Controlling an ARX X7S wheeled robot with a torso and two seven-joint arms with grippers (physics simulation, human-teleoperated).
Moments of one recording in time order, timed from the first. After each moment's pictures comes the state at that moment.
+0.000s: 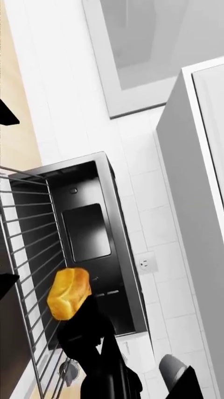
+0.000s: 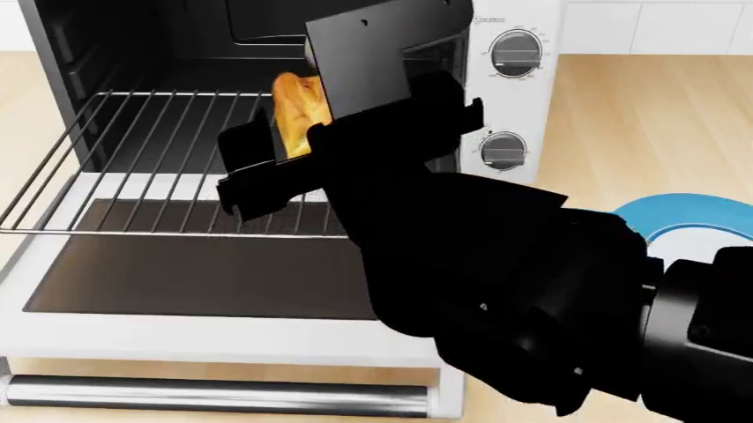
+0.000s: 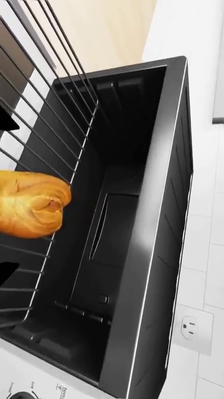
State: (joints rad) left arm -1.18 -1.40 1.62 1.04 -0.81 0.03 -1.24; right arm 1.80 0.43 -2.00 0.09 1.79 -0.18 0.58
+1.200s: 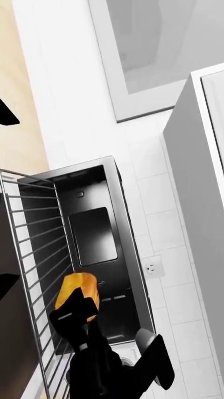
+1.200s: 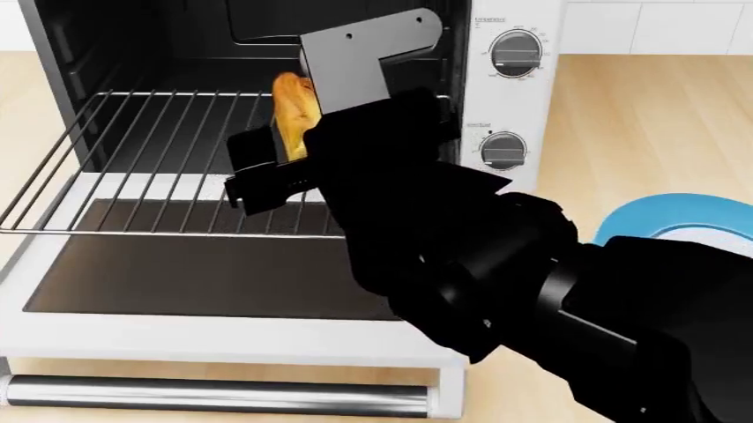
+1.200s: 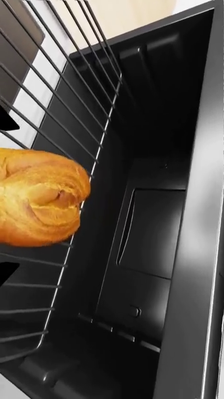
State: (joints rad) left arm -1.17 -1.42 1.67 1.02 -0.79 0.07 -1.24; right arm 1.69 0.24 -1.98 0.49 1.87 -0.07 0.40
